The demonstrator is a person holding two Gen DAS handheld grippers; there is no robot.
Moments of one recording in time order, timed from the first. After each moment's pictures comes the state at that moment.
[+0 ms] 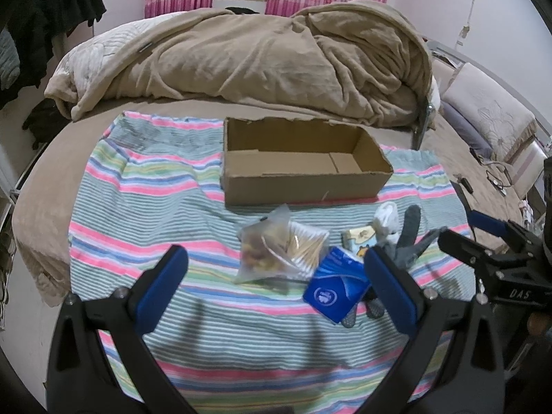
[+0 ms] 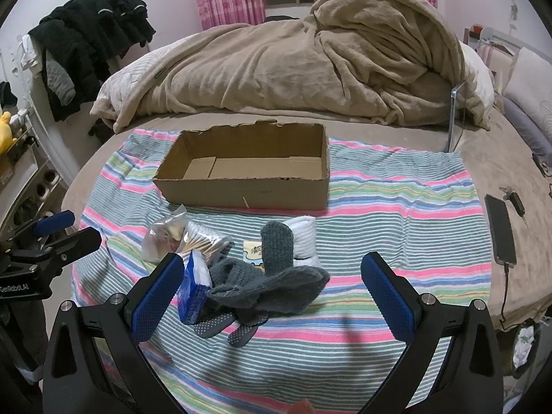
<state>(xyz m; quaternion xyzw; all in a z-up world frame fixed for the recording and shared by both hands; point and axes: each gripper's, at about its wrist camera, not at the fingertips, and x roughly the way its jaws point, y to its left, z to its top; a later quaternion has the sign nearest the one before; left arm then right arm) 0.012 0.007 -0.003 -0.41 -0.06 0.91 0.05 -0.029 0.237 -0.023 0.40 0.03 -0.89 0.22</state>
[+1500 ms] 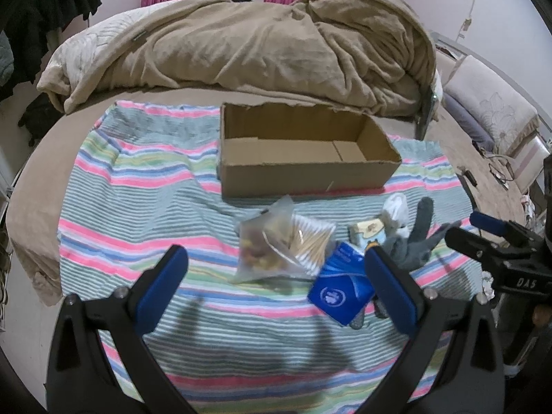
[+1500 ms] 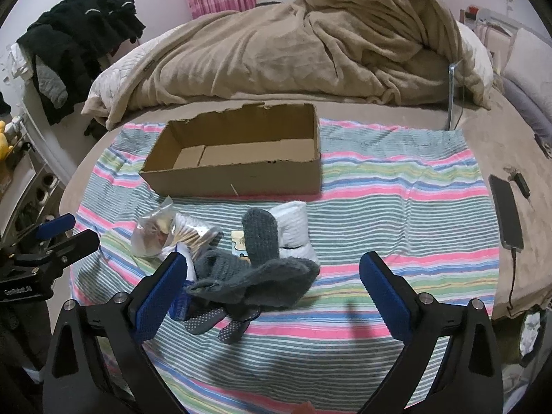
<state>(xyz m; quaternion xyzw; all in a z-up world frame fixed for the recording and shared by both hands) -0.006 0.007 -0.025 -0.43 -0.06 0.90 0.05 -0.045 0.247 -0.042 0.44 0.01 -0.87 0.22</state>
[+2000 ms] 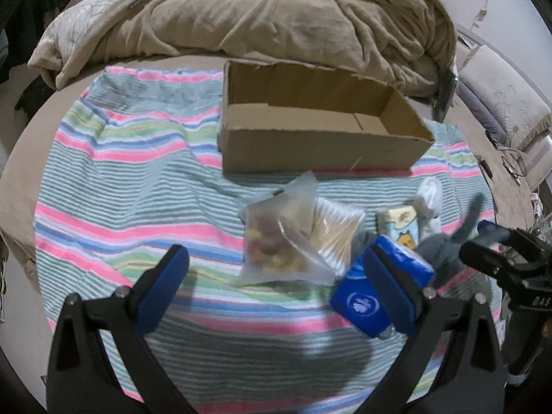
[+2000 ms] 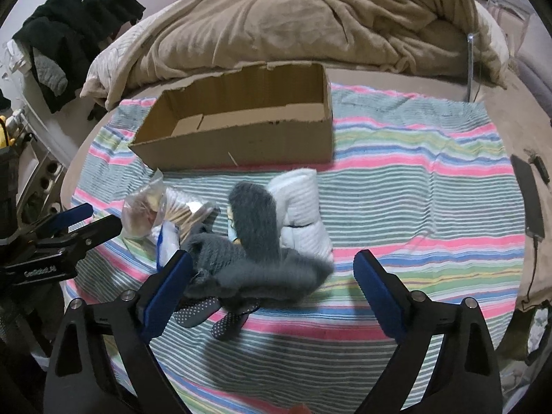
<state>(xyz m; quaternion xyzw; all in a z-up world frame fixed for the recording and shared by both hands) -0.039 0.002 -0.077 -0.47 -0.08 0.88 0.03 -0.059 0.242 -0.081 0.48 0.01 -0.84 0.24</state>
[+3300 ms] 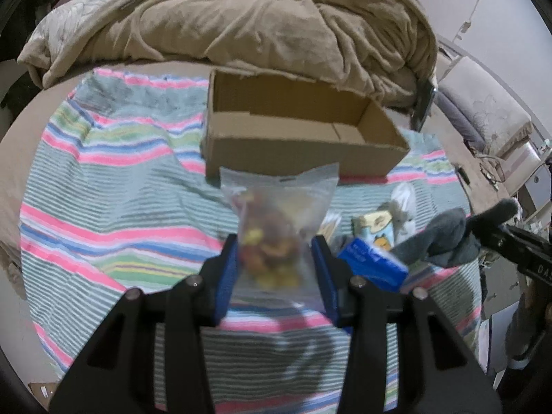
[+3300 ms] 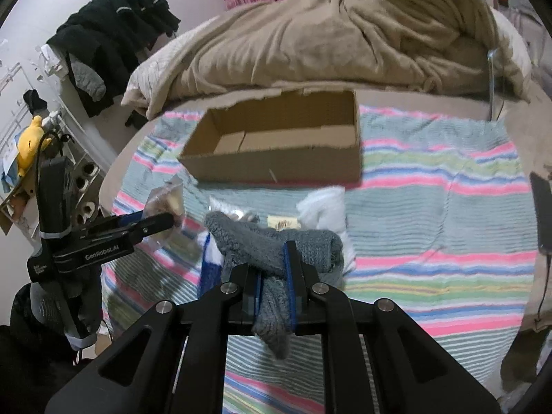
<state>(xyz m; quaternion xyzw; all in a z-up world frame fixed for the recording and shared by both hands) -0.031 -0.002 -0.065 -0.45 -0.11 0.89 0.06 -0.046 0.255 -0.045 0.45 -0.02 -0.84 0.31</state>
